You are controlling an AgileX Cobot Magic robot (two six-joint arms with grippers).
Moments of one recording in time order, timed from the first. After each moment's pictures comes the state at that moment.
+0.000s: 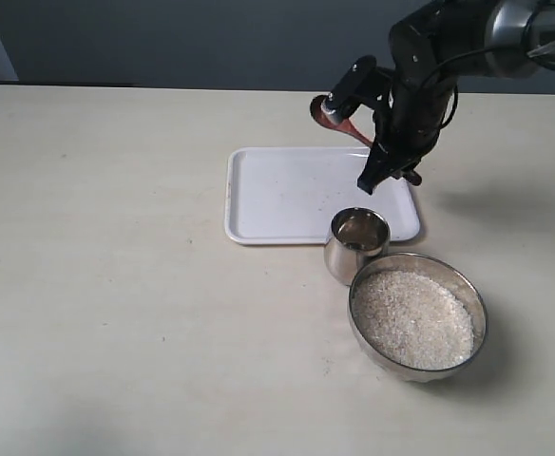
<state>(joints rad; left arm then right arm) 0.04 0.00 0.00 0.22 0.25 0.03 0.53 2.08 -1.51 -0.30 0.82 -0.32</state>
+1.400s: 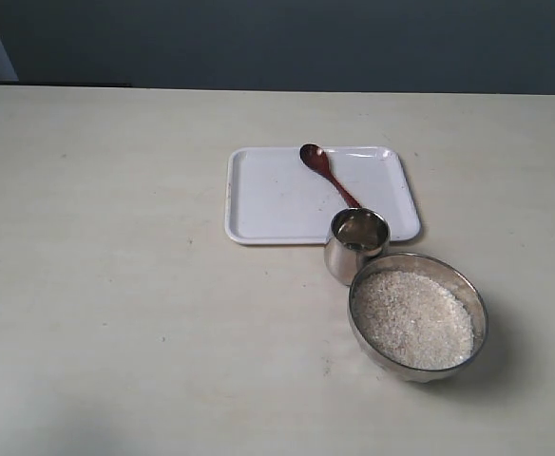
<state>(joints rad) 0.04 0.00 0.00 0.22 0.25 0.03 0.53 1.13 -1.39 -0.01 0.85 -0.13</state>
